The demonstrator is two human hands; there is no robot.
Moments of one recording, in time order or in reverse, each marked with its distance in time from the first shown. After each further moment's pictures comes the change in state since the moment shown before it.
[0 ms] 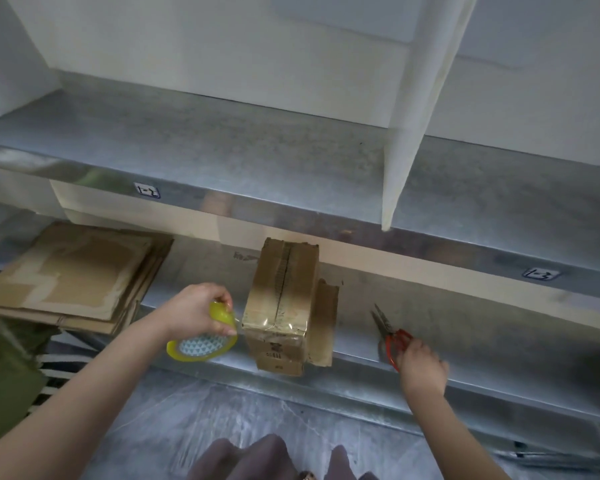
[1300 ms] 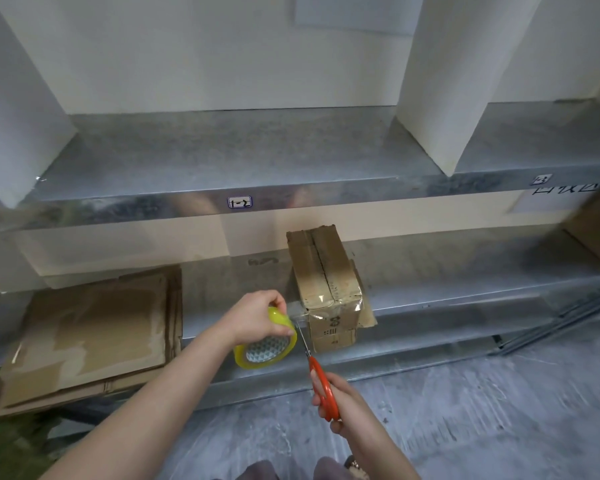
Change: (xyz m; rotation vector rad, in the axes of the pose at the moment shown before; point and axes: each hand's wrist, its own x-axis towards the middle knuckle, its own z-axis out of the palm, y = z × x) left_hand 0.006 -0.044 -0.017 -0.041 -0.193 0.342; right_hand -0.252 -0.233 -0.046 1.606 -0.611 0.356
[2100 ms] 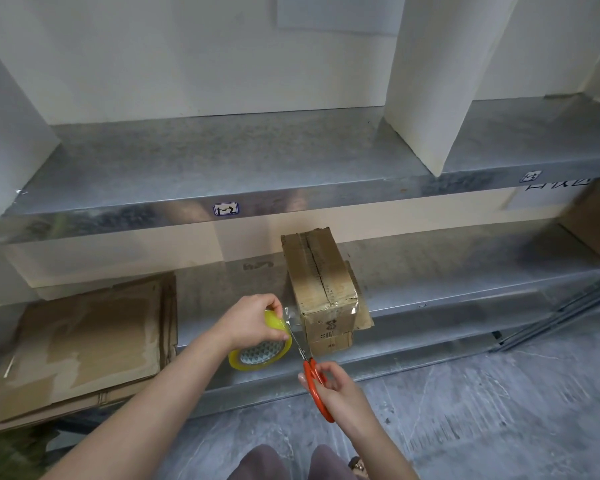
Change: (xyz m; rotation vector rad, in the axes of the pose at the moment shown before) left_hand 0.004 0.006 -0.001 0.047 -0.018 -0.004; right_hand 0.006 -0.006 -0.005 -0.283 0.075 -0.247
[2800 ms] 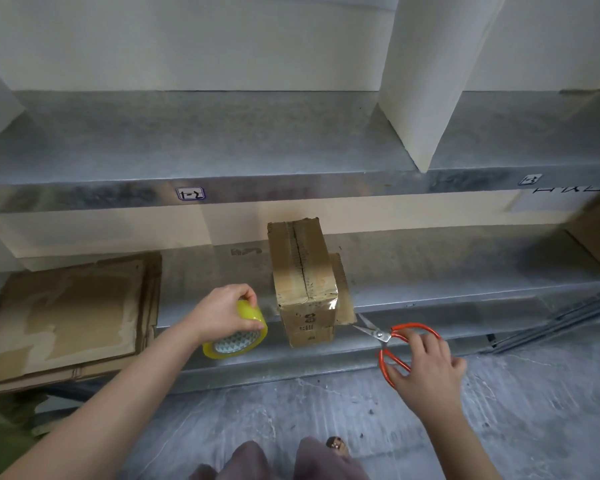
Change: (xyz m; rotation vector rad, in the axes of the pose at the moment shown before) left_hand 0.000 -0.004 0.010 -0.007 0.062 -0.067; right_hand 0.039 0.055 -0.163 -1.011 0.715 -0.439
